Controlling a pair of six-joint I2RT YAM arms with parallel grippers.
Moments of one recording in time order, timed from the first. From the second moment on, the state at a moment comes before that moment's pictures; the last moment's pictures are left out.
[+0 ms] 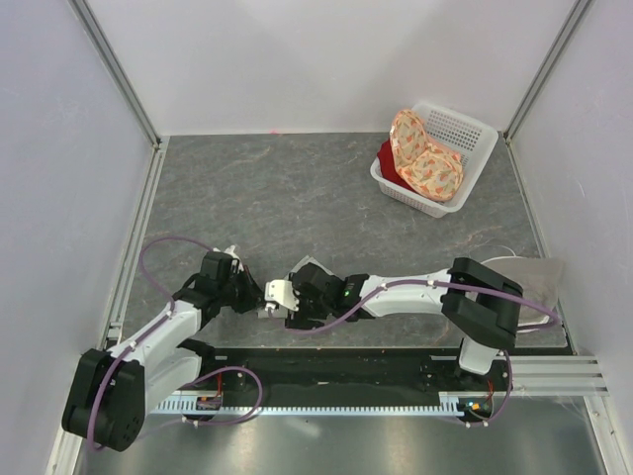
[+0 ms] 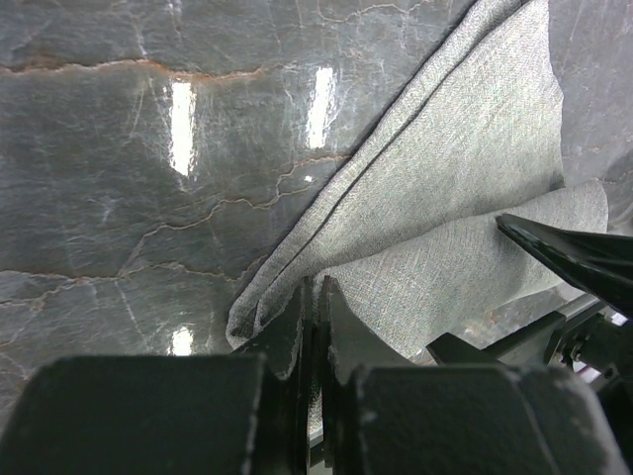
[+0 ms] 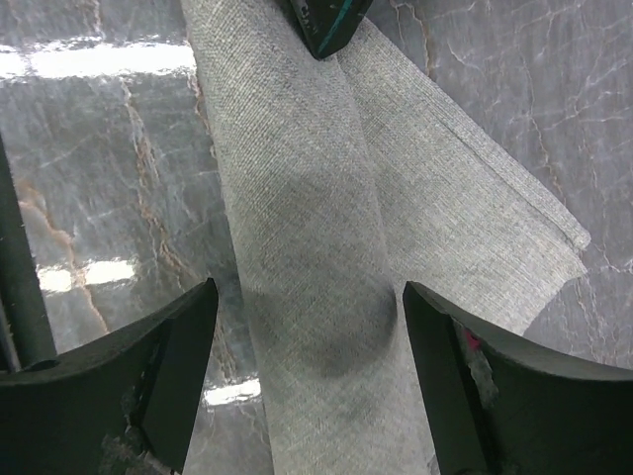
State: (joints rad) left arm -0.29 0.97 0.29 -0.21 0.32 -0.70; right arm 1.18 1.72 0.96 -0.09 0.01 -0.39
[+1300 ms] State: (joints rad) left arm -0.29 0.68 0.29 -0.26 0.26 -0.67; right arm 0.85 1.99 1.24 -0.42 -0.75 -0.09
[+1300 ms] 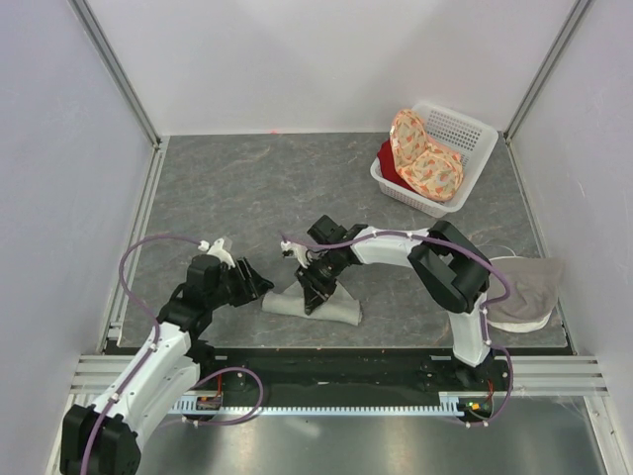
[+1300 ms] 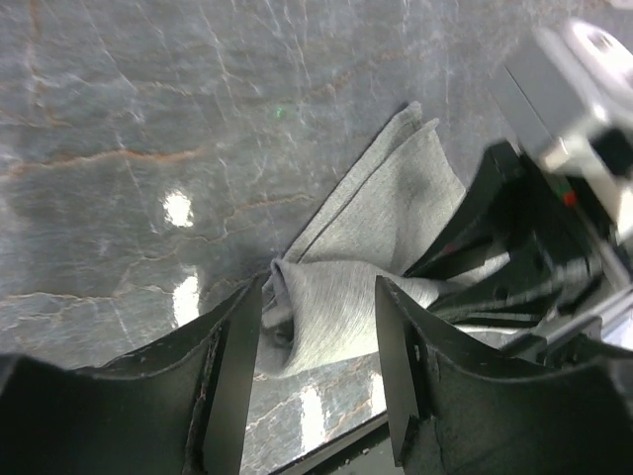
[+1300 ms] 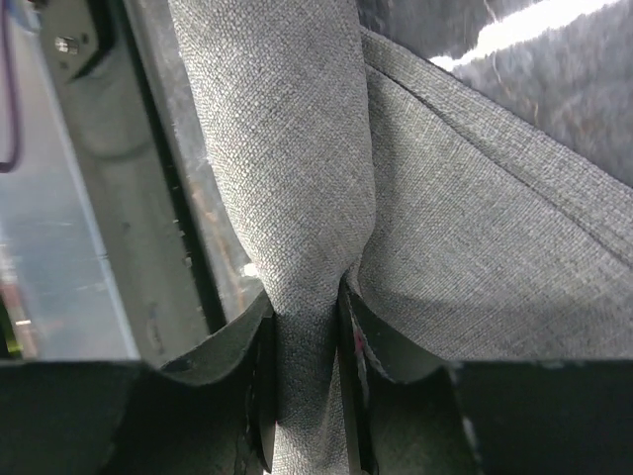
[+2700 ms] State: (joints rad) left arm -0.29 0.90 0.18 0.04 0.40 -0.67; right arm 0.85 1.69 1.20 -0.49 -0.54 -0.01
